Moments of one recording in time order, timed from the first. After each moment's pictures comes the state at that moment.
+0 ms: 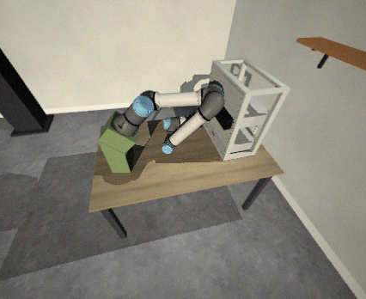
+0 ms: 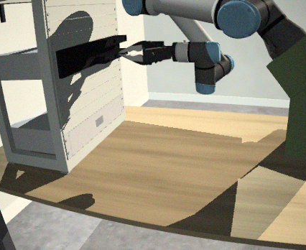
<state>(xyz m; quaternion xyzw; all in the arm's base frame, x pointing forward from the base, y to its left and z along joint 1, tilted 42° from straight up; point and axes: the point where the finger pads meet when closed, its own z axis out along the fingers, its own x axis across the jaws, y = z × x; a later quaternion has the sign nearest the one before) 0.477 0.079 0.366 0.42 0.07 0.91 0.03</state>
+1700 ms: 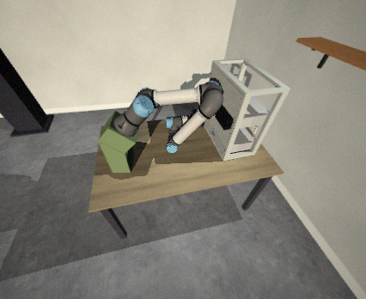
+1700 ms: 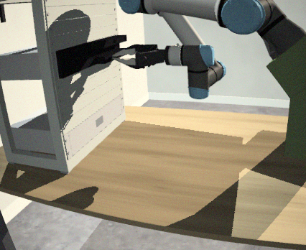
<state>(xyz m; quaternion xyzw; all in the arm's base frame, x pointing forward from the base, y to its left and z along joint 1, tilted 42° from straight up) 0.500 0.098 0.369 0.42 0.07 0.91 0.03</state>
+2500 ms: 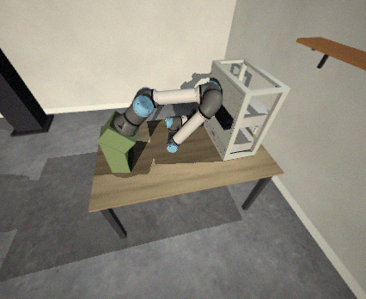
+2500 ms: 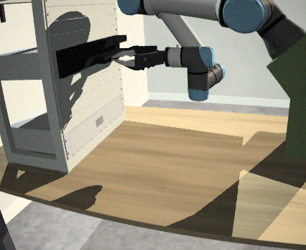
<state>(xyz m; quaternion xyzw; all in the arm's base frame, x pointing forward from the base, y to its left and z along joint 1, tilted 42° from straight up) 0.502 0.104 0.365 0.42 0.06 0.91 0.04</state>
